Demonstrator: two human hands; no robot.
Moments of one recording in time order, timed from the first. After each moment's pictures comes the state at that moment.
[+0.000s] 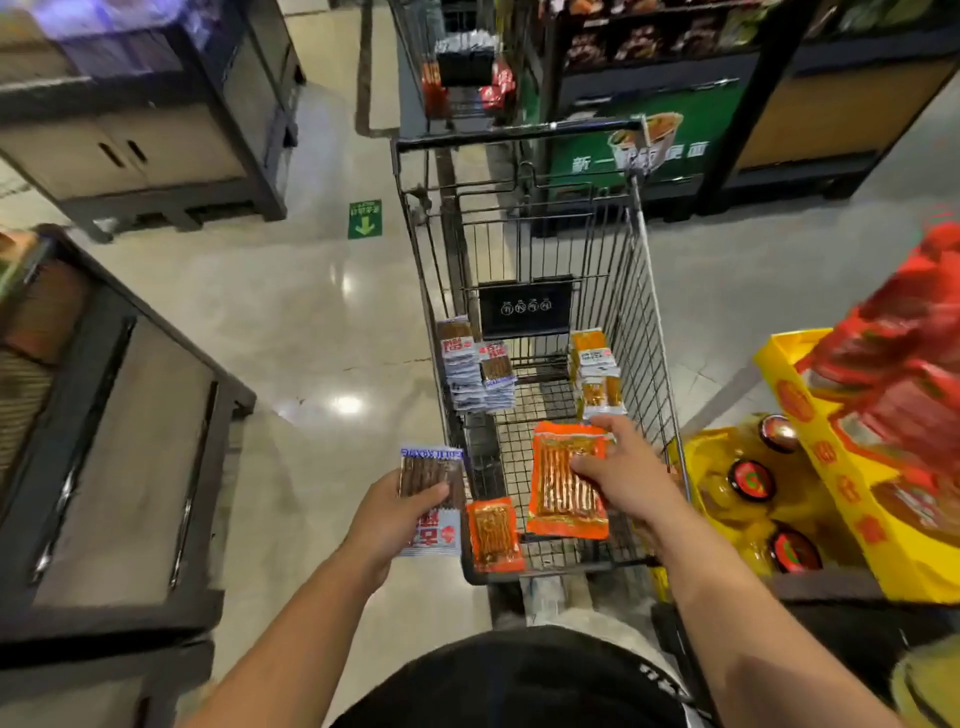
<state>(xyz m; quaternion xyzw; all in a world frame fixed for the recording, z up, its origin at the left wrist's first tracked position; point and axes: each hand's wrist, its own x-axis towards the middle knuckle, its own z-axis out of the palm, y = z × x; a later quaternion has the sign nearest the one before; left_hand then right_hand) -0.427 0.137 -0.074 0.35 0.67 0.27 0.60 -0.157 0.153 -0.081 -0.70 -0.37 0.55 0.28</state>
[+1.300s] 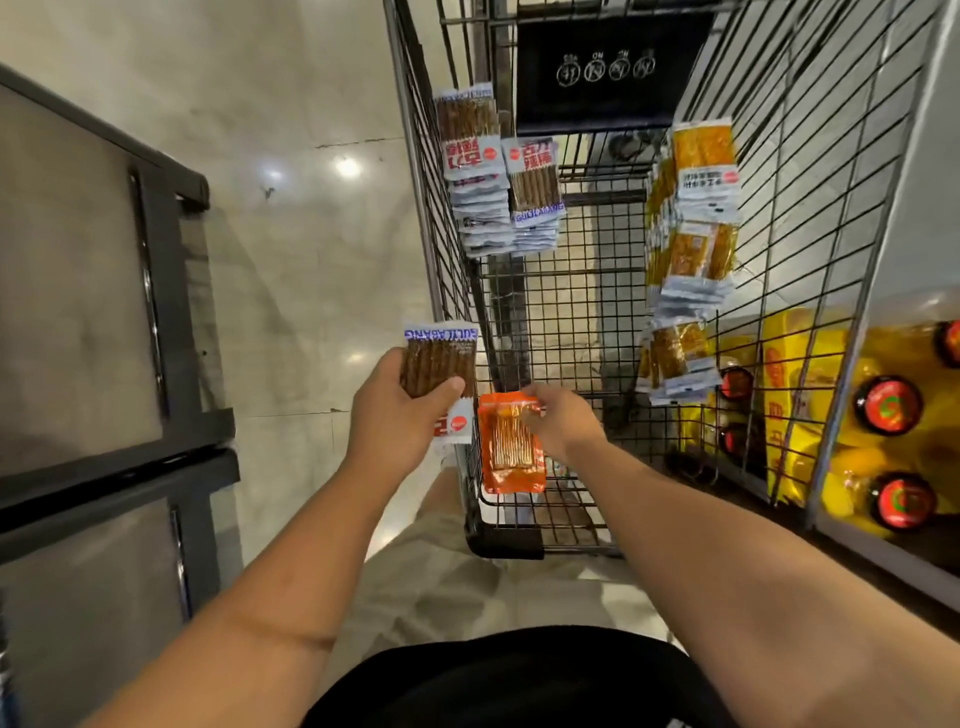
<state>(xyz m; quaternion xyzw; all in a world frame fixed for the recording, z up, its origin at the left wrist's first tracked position) -0.420 0.254 -0.224 0.37 0.77 0.19 0.49 -0.230 0.238 -0.355 -0.69 -0.48 0.54 -0.08</state>
